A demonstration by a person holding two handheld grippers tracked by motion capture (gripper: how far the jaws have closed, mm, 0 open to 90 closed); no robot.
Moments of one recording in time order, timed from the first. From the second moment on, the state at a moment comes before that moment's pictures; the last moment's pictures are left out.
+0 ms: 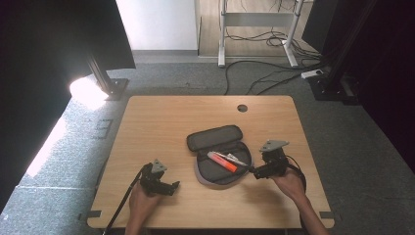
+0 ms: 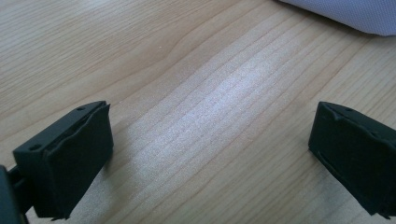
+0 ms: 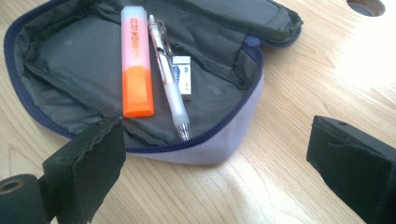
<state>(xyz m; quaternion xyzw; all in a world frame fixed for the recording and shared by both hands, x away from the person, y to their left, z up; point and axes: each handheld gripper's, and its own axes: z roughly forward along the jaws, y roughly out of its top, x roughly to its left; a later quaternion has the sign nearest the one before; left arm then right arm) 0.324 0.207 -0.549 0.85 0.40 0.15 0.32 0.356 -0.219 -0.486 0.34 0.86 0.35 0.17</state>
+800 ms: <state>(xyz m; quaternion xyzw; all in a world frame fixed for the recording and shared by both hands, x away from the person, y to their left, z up) 0.324 0.207 -0.549 0.85 0.40 0.15 0.32 0.340 -0.271 -0.494 0.39 0.83 0.35 0.20</state>
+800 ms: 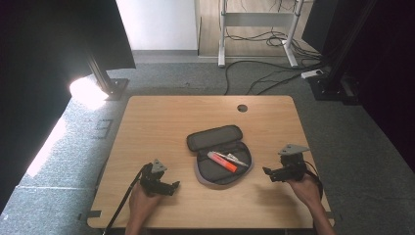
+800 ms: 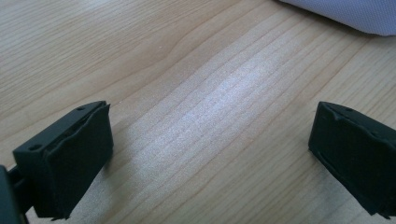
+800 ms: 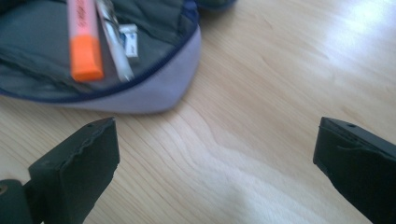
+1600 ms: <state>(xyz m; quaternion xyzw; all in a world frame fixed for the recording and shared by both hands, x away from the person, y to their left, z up) 0.324 0.207 -0.549 0.85 0.40 0.15 0.32 0.333 -0.289 -0.556 0.45 0.81 0.34 0.18</state>
